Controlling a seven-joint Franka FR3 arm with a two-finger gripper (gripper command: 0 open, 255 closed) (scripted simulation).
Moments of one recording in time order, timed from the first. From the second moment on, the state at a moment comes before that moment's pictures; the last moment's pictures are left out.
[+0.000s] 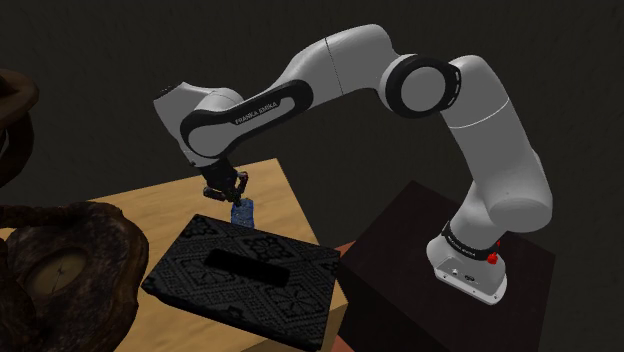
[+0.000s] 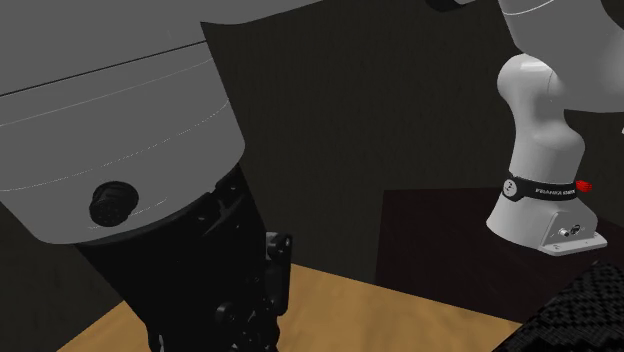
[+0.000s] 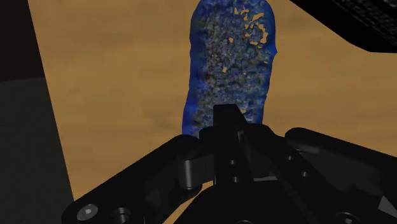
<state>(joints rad) 0.30 0.78 0.46 -1.28 -0.29 1.71 1.23</state>
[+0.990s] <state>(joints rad) 0.29 0.69 0.44 -1.58 -0.27 2.03 1.47</state>
